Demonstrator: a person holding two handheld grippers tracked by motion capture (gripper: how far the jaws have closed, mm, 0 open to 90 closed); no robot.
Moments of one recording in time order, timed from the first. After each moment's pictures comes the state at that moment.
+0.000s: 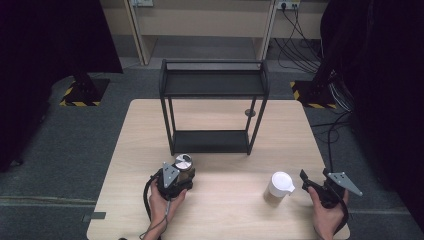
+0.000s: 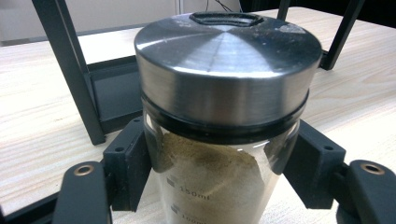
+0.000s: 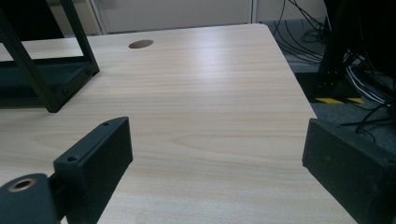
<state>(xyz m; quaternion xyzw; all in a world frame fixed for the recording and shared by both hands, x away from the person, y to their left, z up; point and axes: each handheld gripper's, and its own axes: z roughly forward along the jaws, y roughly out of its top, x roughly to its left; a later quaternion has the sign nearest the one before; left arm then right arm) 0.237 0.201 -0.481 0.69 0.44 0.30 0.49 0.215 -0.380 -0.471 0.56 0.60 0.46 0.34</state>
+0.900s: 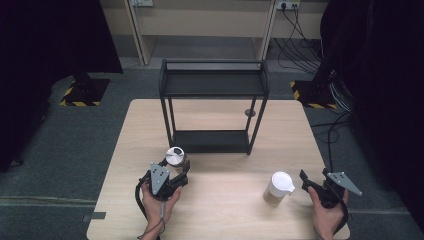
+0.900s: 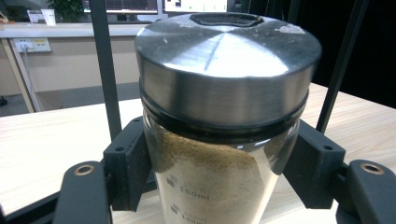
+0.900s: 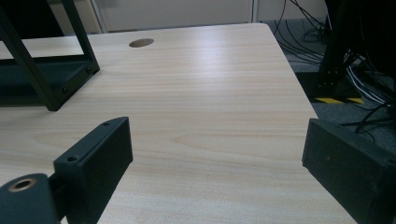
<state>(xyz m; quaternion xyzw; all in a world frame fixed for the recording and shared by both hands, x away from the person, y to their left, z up) 0.204 0.203 -0.467 0.61 0.42 0.37 0.55 0.215 -0.380 -0.470 0.56 0.60 0.45 0.34</state>
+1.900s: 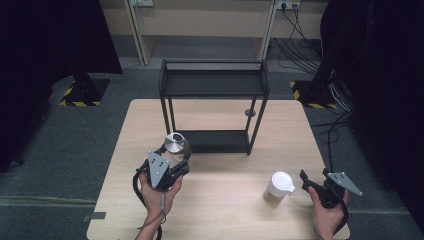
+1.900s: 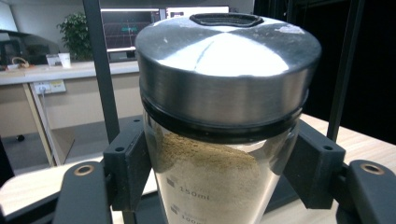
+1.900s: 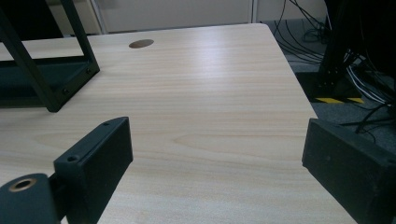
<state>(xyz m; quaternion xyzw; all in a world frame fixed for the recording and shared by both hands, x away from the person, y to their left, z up) 0.205 0.194 -0.422 0.59 0.39 0.41 0.57 0.215 -0.380 -0.470 0.56 0.60 0.46 0.34</state>
